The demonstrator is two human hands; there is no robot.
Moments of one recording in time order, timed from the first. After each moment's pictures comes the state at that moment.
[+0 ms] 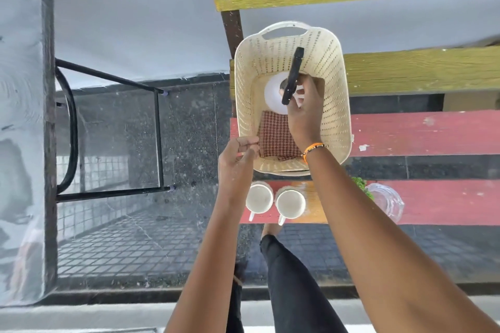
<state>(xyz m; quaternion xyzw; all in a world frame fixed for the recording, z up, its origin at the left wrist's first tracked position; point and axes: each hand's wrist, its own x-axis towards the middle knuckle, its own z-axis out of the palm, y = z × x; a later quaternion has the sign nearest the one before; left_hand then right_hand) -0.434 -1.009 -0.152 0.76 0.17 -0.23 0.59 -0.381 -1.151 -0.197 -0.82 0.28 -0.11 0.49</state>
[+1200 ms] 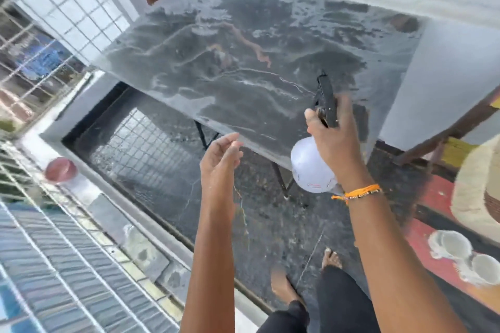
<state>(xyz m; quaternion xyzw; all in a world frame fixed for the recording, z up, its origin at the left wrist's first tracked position) -0.589 -0.517 0.047 0.61 0.30 0.15 0.72 -0.484 -0.667 0.050 -0.79 -0.07 0.00 0.61</state>
